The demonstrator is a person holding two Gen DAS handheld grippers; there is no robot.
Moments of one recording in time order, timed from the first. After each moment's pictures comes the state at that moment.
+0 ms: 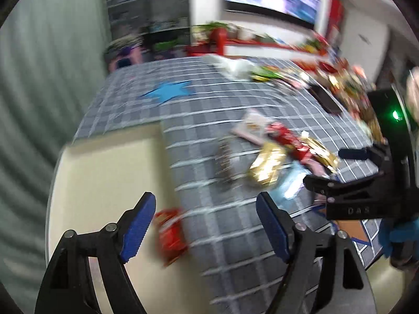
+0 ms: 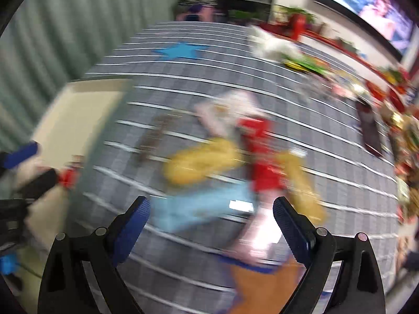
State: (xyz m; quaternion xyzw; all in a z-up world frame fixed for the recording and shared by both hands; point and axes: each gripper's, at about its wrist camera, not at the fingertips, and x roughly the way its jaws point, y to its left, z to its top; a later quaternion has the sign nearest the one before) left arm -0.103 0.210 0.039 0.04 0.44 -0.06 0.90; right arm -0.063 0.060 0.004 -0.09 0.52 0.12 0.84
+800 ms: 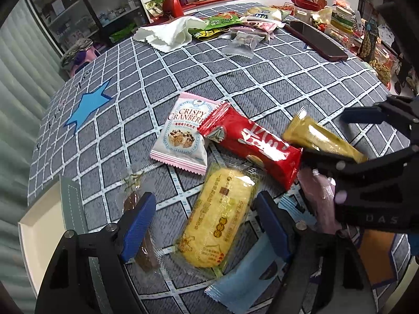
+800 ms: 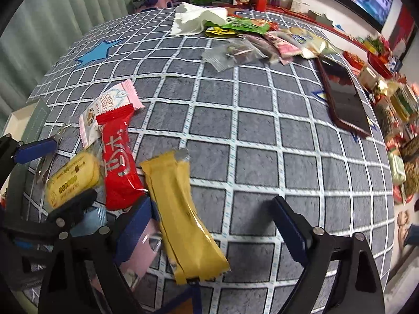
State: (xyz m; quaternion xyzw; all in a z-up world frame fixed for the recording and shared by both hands) left arm -0.004 0.109 -0.030 0.15 0.52 -0.10 0.84; right arm 0.005 -0.008 -0.033 -0.07 0.54 0.09 0.83
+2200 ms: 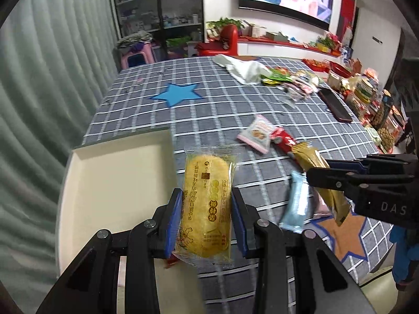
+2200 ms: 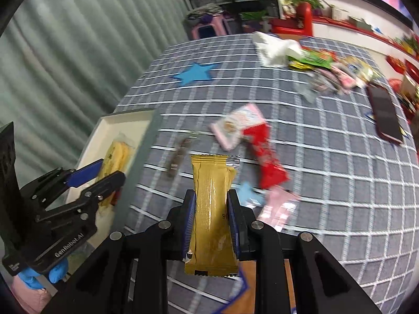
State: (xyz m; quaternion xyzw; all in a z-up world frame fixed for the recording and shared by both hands) left arm -0.105 0.227 0.057 0.02 0.45 0.00 0.89; right arm -0.066 0.069 0.047 0.02 0.51 0.25 0.82
